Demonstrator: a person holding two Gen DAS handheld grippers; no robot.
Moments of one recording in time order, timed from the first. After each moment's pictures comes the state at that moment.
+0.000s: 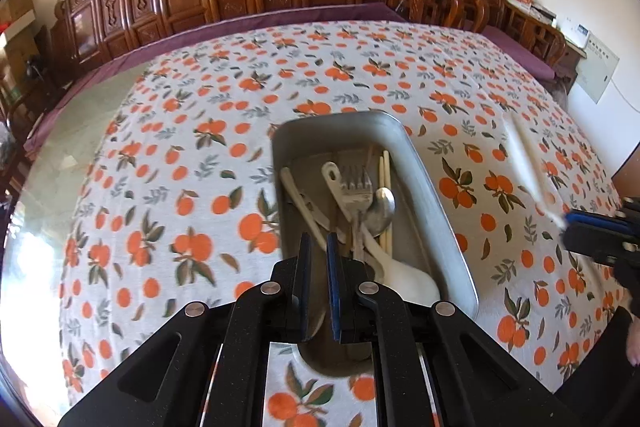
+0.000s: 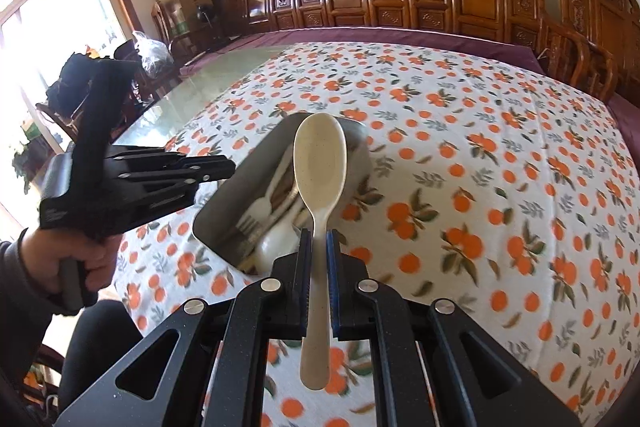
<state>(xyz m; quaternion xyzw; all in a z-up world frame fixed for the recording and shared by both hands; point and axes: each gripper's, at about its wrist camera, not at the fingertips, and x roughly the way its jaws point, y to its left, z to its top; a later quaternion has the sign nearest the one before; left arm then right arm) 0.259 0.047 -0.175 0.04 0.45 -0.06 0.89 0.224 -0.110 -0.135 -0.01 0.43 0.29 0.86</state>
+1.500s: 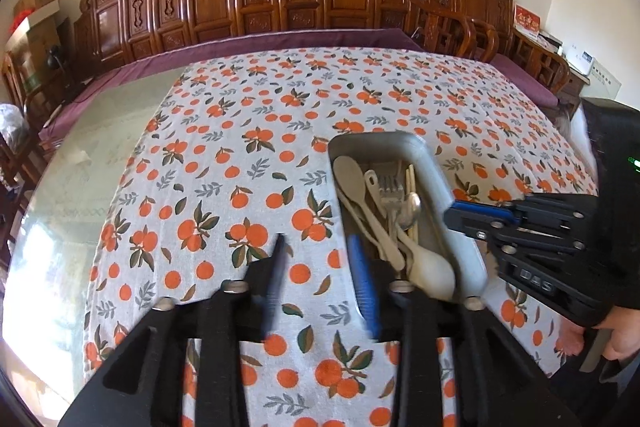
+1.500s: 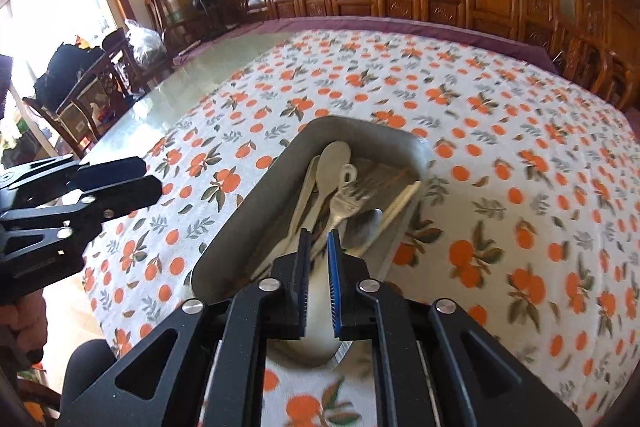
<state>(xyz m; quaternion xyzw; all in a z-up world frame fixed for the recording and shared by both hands) 0.222 0.088 -0.144 0.01 0.42 -0.04 0.91 0.256 -0.036 -0.155 -0.03 0.43 0.28 0.86</state>
